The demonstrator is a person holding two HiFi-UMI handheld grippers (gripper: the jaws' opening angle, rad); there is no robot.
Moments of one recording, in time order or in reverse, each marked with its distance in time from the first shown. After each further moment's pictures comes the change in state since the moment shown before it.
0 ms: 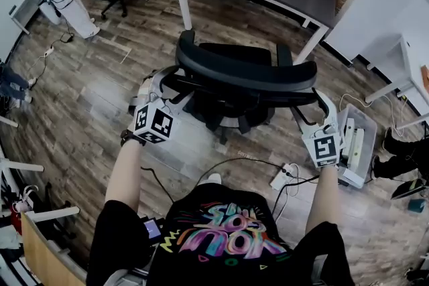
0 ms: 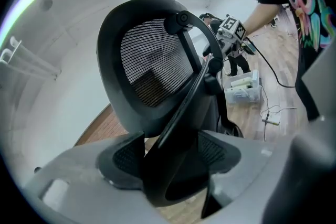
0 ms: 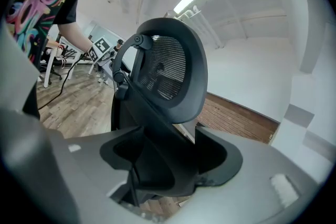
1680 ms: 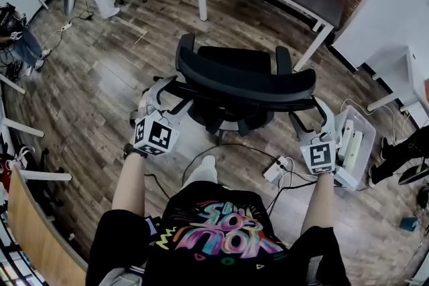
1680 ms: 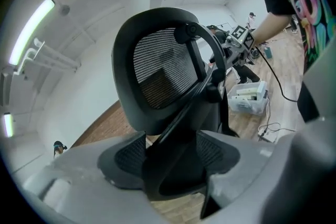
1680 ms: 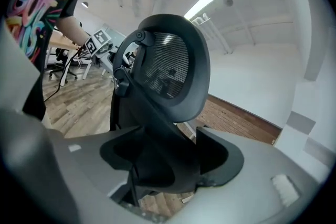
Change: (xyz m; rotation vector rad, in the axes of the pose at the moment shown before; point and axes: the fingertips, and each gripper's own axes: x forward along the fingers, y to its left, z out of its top) left arm -0.130 -0.106 0.045 -0.156 0.055 0.128; right arm -0.113 0.050 -0.002 -0.066 -0.020 0.091
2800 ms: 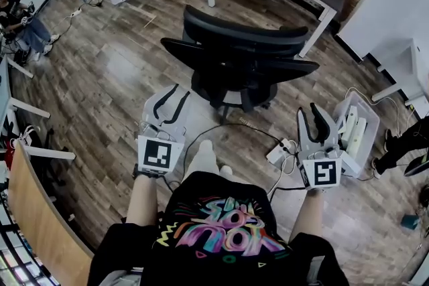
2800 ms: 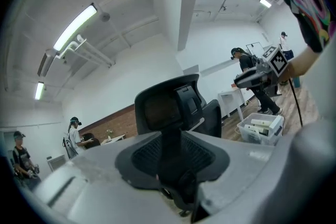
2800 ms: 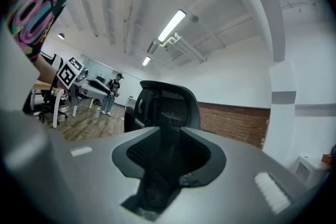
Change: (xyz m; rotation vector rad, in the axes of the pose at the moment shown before) left arm -0.138 -0.067 0.081 -0.331 -0.106 0.223; right arm -0.139 0.049 0.056 0.298 -0.194 -0.109
